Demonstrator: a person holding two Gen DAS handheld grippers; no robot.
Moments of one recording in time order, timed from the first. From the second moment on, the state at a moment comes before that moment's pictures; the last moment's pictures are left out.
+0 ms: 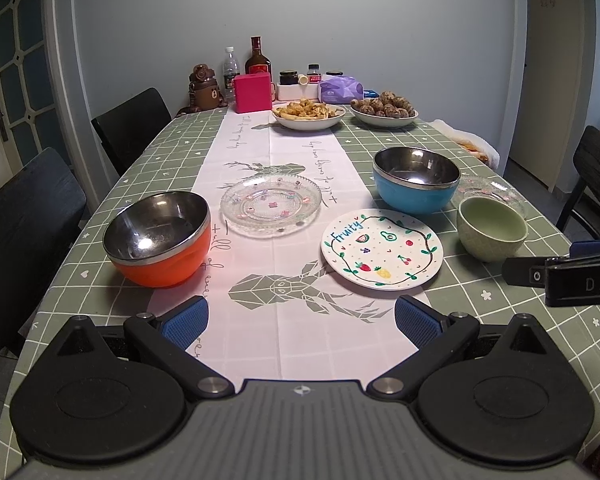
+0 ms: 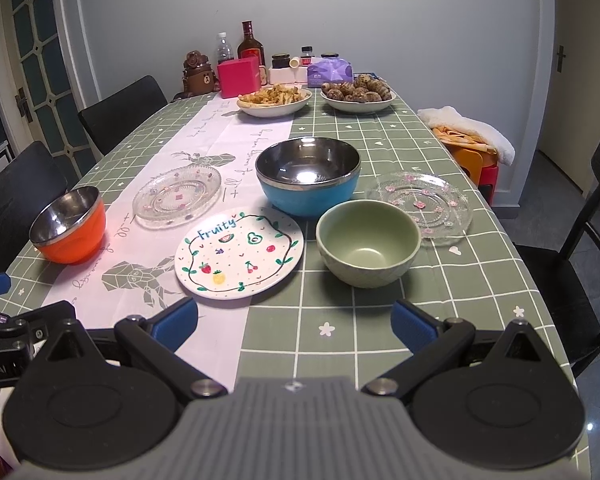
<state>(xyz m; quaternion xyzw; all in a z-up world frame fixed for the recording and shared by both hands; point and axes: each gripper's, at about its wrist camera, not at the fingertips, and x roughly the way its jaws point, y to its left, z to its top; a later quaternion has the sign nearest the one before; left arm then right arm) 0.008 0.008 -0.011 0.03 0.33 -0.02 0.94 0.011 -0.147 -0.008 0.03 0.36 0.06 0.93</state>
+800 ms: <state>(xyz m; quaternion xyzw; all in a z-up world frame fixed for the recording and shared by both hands) 0.033 0.069 0.022 -0.01 0.34 -0.03 0.94 0.021 -0.094 0.039 -0.02 0.21 0.19 0.96</state>
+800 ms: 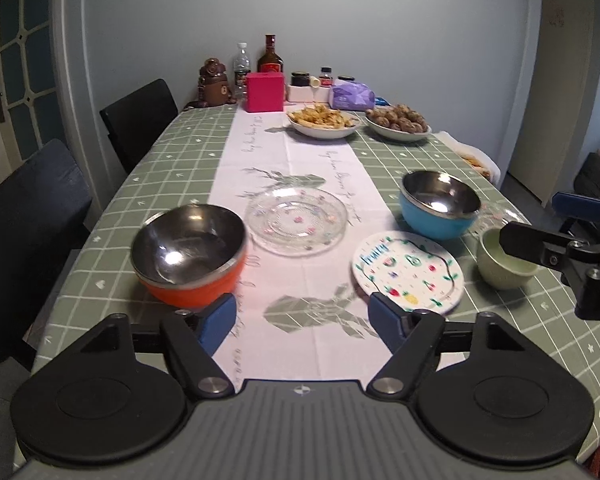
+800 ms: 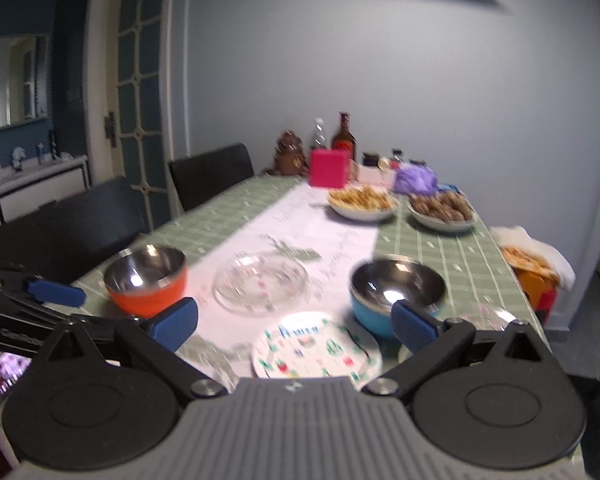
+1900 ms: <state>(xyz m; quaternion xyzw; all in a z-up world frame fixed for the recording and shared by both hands) 0.153 0.237 -0.037 -0.17 0.39 0.11 0.90 0.213 0.077 -0.037 0.11 0.47 0.21 0.85</state>
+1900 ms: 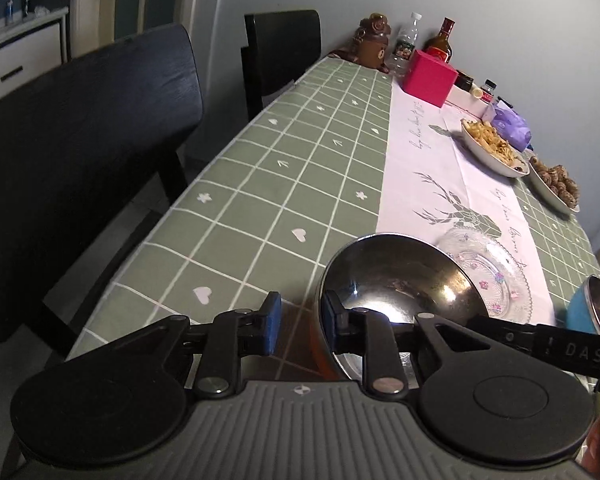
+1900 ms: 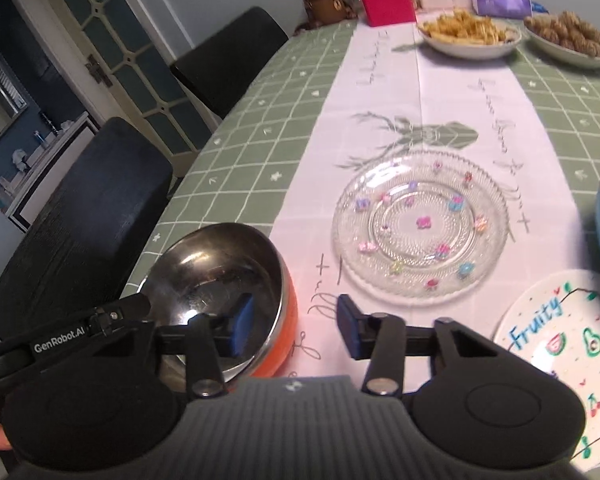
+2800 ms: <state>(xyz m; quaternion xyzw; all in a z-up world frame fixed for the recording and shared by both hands) 0.143 0.198 -0.017 -0.13 0.42 0.10 0.89 0.200 0.063 -0.019 0.12 0.48 0.22 0.84</state>
